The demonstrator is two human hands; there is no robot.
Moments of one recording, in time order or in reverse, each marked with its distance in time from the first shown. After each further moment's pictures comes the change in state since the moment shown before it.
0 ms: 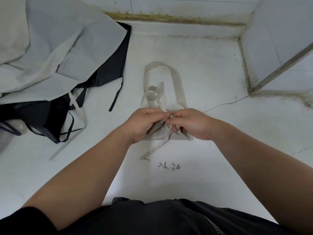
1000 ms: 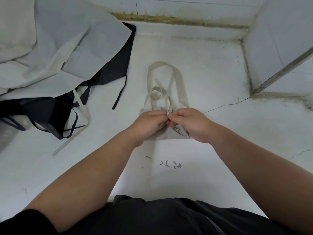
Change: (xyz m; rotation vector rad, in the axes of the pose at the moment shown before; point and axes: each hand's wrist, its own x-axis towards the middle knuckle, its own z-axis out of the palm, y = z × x) left_hand -0.012 -0.001 0.009 0.211 0.042 0.021; right_hand 0.001 0.005 0.013 0.212 0.119 -0.085
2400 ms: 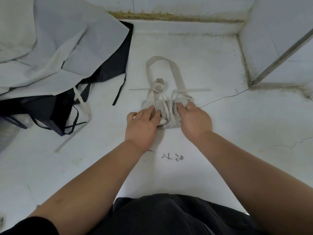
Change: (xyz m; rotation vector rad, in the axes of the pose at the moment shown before) left_hand 0.001 -0.066 -0.004 1.241 0.389 0.516; right_hand -0.005 0.031 0.013 -1.347 0.409 -0.200
